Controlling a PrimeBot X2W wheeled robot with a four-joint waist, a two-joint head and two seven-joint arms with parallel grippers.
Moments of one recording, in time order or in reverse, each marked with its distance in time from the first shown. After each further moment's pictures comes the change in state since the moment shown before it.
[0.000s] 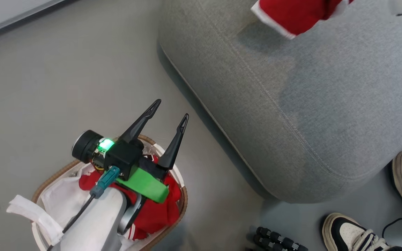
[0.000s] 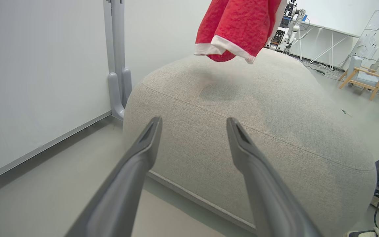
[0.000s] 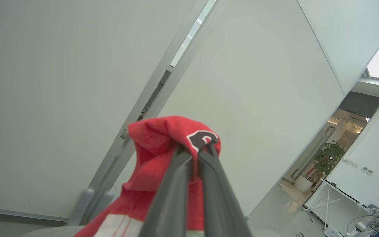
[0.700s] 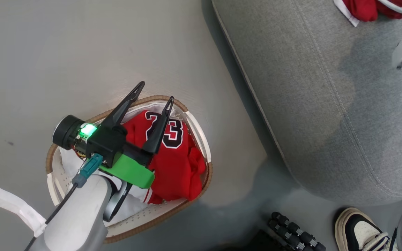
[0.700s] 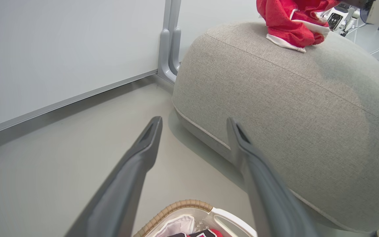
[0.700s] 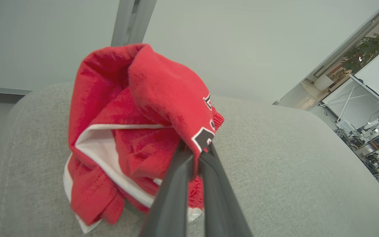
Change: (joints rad) left arm -0.056 0.045 0.030 -0.013 0.000 0.000 0.000; right arm 0.093 0.099 -0.347 0.301 -0.210 0.000 -0.001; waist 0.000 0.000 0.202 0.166
